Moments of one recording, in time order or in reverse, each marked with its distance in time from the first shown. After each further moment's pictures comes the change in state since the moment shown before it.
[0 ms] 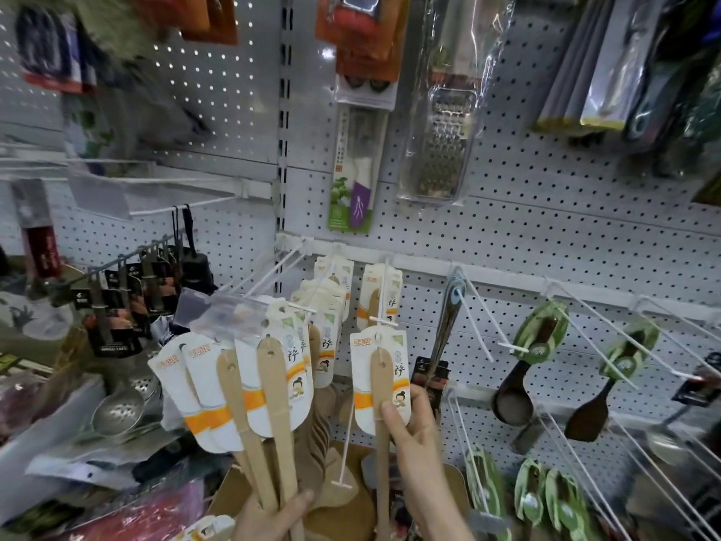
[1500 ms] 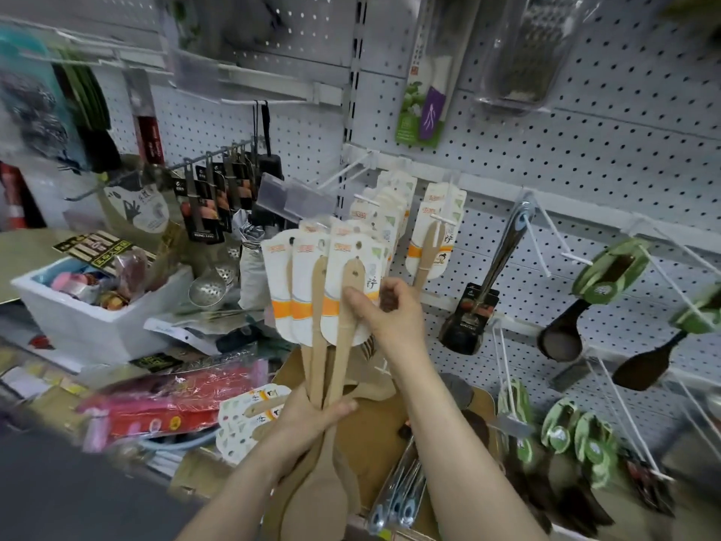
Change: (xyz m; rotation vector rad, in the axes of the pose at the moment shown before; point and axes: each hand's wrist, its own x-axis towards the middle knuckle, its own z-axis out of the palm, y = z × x) left_hand -0.041 -0.039 -0.023 0.113 -0.053 0.073; right_hand -0.014 -0.028 0.077 -0.235 -0.112 0.008
